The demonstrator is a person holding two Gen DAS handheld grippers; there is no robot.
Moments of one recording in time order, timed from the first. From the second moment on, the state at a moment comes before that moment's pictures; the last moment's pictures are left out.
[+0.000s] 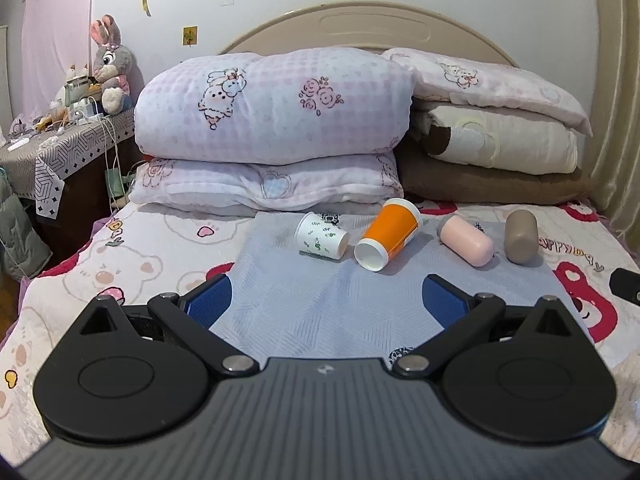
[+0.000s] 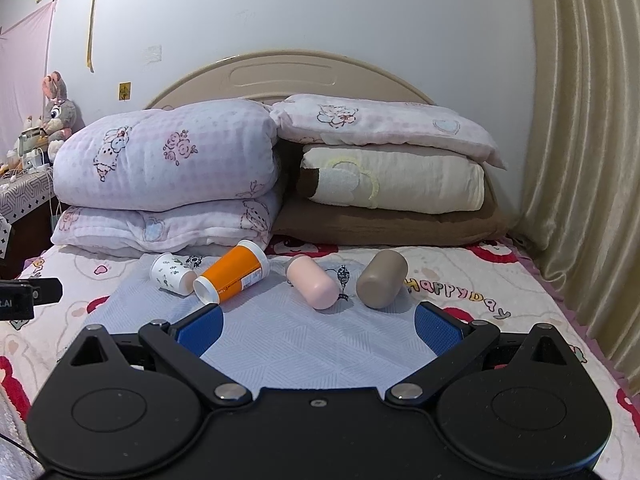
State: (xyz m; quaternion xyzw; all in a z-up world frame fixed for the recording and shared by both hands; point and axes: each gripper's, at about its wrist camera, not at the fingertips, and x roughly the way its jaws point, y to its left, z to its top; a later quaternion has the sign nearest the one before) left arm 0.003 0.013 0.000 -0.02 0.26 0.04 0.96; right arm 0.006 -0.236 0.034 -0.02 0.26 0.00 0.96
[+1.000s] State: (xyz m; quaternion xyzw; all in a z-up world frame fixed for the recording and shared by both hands) left arm 0.004 0.017 -0.008 -0.02 0.28 0.01 0.96; right arm 0.010 -0.235 0.036 -0.02 0.27 0.01 0.96
